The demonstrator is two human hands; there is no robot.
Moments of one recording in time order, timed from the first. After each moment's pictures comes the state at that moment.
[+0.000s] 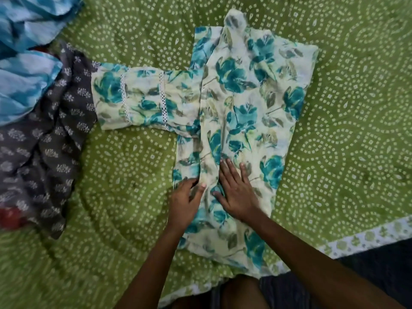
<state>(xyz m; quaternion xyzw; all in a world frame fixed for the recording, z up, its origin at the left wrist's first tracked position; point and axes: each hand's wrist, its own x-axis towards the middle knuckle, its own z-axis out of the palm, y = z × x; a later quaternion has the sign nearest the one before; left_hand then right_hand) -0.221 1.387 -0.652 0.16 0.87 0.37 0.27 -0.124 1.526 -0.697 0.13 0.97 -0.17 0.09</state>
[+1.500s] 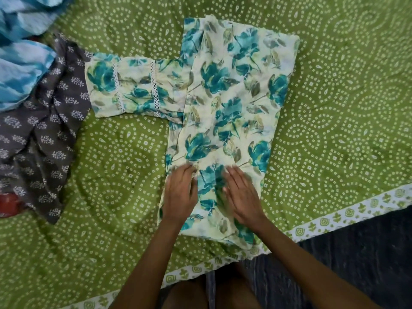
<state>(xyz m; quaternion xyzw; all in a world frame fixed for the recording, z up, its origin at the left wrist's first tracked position) -0.195 1.379 -0.630 0.30 0.90 0.26 0.16 -0.074 1.511 -0.636 0.23 0.92 -0.32 0.09</state>
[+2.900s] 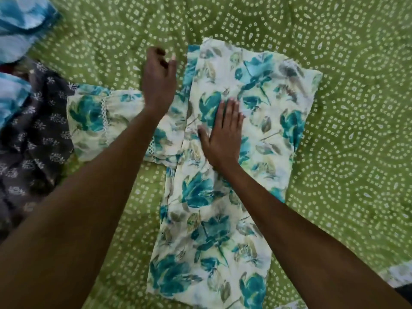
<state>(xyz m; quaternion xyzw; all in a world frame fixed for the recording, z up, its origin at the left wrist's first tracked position) -0.492 1.574 -0.675 0.17 0.89 0.42 0.07 -0.311 1.617 -0.706 0.33 0.93 -0.18 -0.02</state>
